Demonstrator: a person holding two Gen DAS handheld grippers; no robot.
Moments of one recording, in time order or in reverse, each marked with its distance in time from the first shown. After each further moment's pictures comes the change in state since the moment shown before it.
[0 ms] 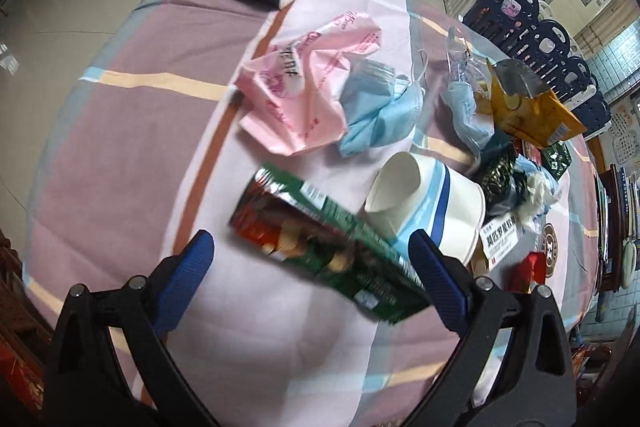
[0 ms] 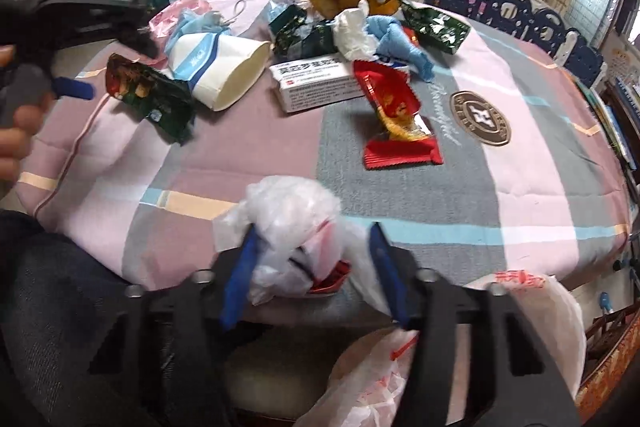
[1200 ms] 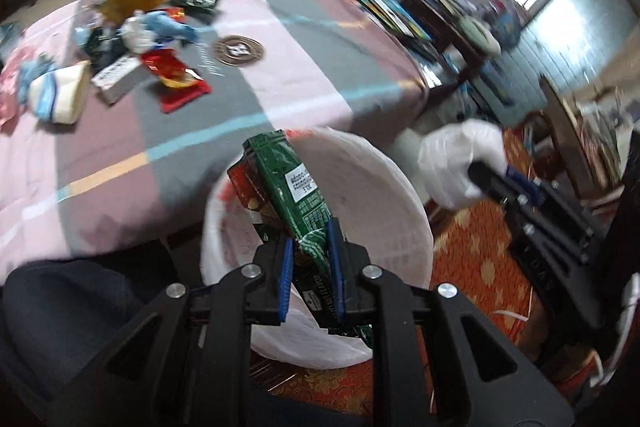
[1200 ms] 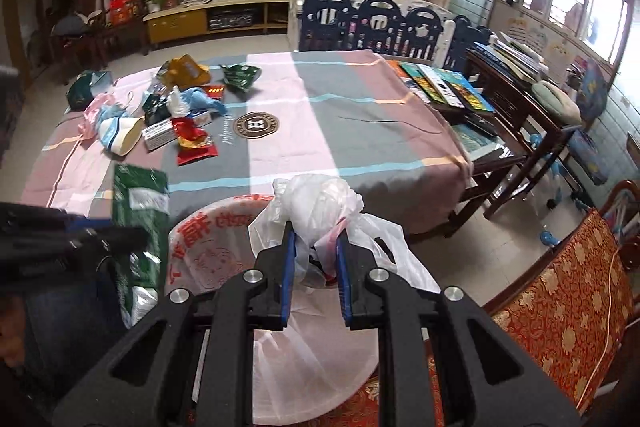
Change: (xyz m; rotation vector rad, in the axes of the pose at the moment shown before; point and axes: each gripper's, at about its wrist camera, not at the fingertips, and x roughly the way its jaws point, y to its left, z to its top) left arm -0.130 -0.203 -0.265 0.695 0.097 -0.464; right arm -0.211 -0.143 -0.109 0.243 -0.175 -0.286
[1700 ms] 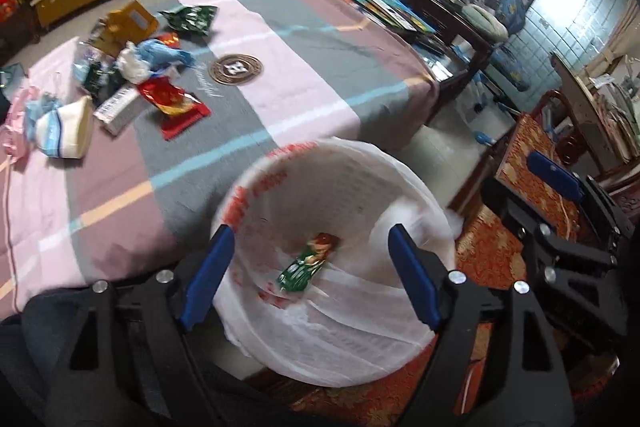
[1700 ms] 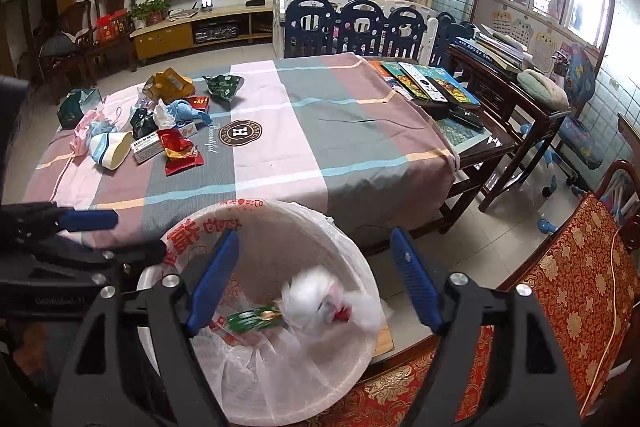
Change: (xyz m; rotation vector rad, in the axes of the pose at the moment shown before) left arm -0.003 -0.011 0.000 0.064 -0.067 0.128; right arm -0.002 -0.007 -0.006 0.053 -0.022 -0.011
